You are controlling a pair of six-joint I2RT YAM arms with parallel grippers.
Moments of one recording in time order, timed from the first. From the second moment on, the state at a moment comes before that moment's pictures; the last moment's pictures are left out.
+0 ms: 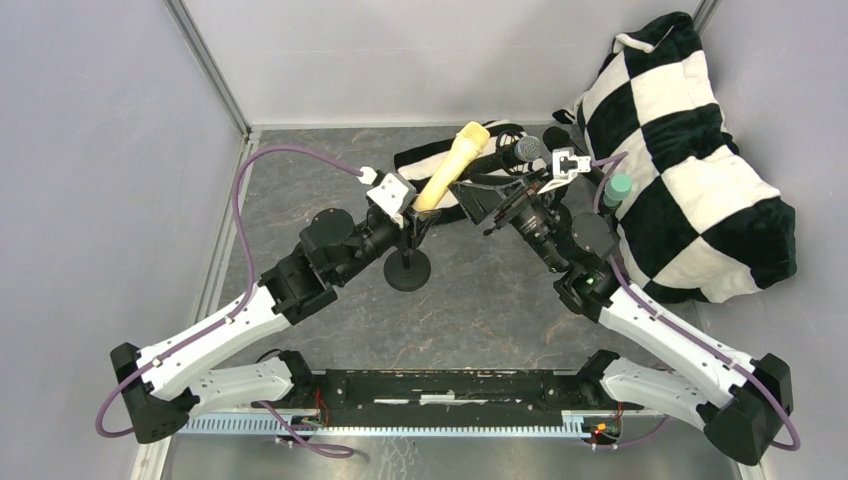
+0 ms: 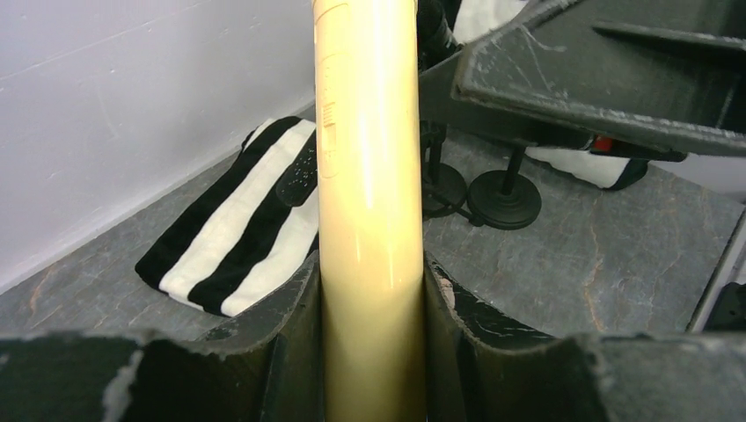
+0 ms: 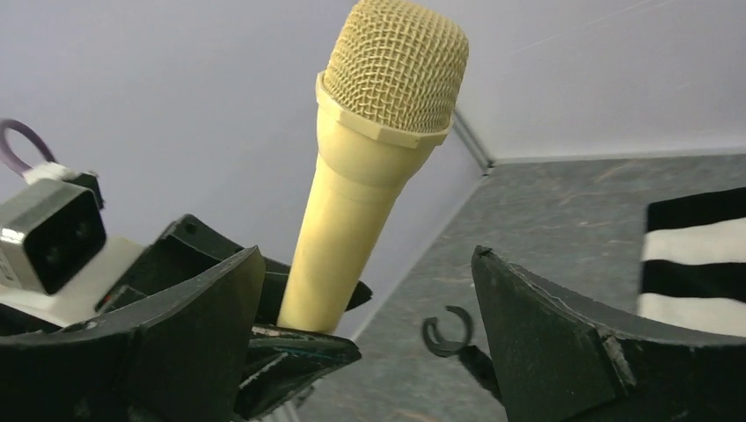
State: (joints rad) left arm -0.94 0.99 0.99 0.00 -0.16 0.05; right arm 0.74 0.97 0.79 0.49 0.03 0.65
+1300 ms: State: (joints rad) left arm -0.94 0.98 0.96 0.05 -0.06 -0.03; right arm 0.72 1.20 0.82 0.86 -0.05 1.02
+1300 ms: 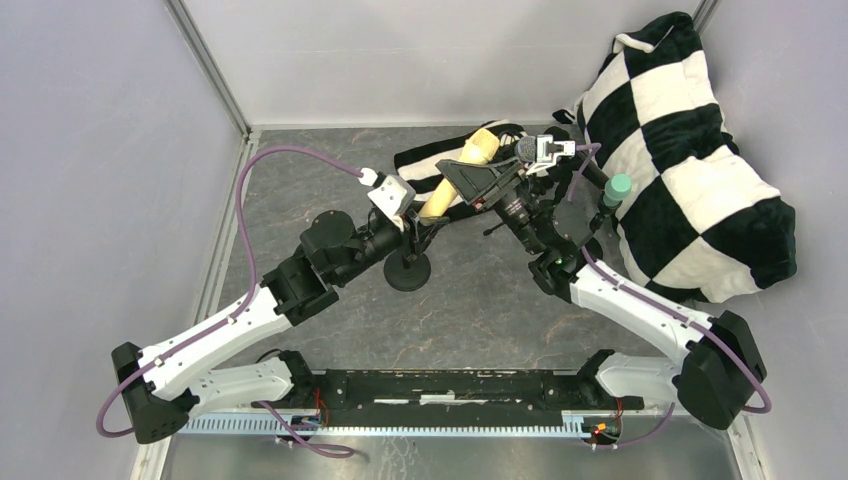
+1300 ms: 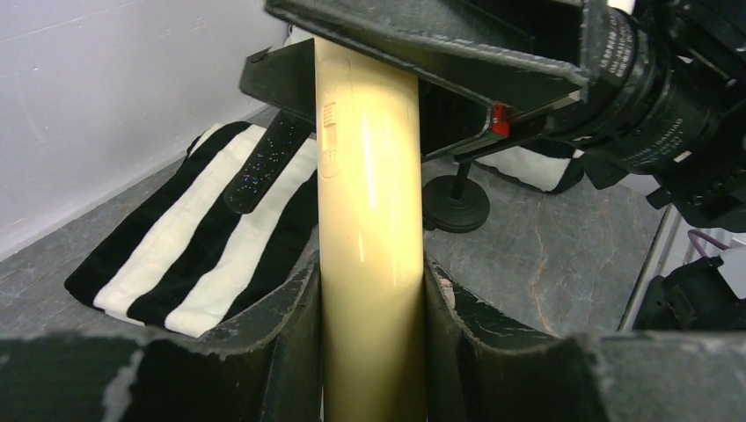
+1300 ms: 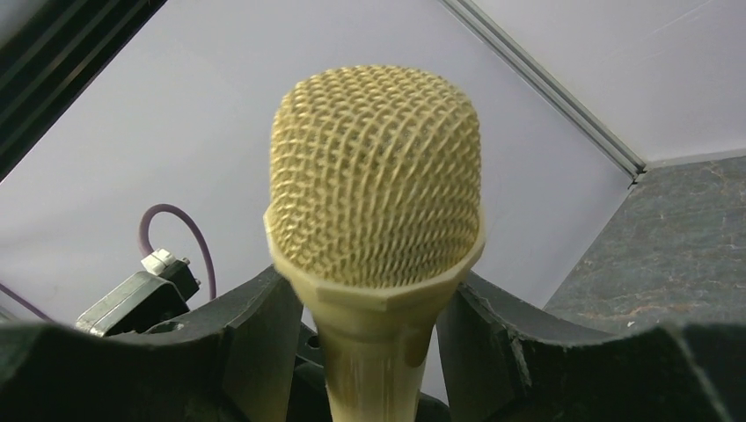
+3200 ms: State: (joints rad) left arm -0.91 1.30 0.08 1.25 -0.46 -0.19; right arm 0.72 0.79 0.52 0.77 0.15 0.34
